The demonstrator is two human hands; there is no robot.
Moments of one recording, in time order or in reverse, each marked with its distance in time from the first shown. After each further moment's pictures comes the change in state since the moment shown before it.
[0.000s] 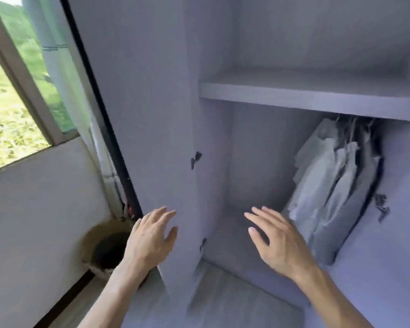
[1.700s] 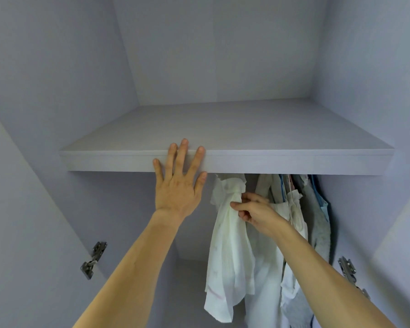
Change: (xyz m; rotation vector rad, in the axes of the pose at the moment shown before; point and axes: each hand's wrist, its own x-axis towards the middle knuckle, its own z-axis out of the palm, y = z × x) left_hand 0.441 0.325 0.072 0.036 0.475 0.553; right_hand 0.295 0.306 -0.055 1.217 0.091 0.750
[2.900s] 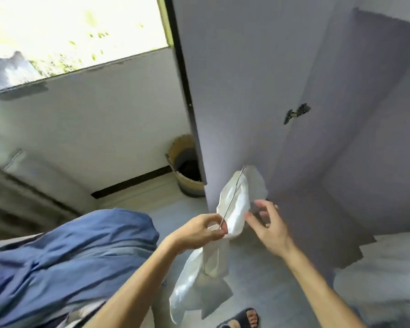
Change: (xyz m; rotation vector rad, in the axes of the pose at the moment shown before) left_hand -0.470 0.010 -0.192 -0.760 -0.717 -1.304; right_hand -0.231 0.245 0.182 -0.729 -0.819 -0.127
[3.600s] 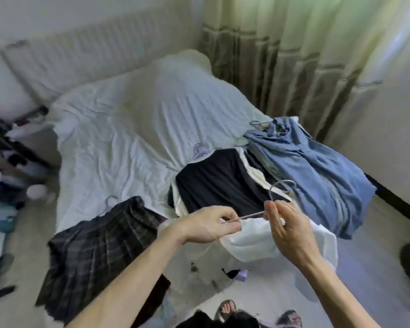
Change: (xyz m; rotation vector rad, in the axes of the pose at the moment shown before) left_hand -0.537 -0.178 0.215 -0.626 0.947 -0.628; right_hand -0.361 -0.134 0.322 -0.129 -1.018 -1.087
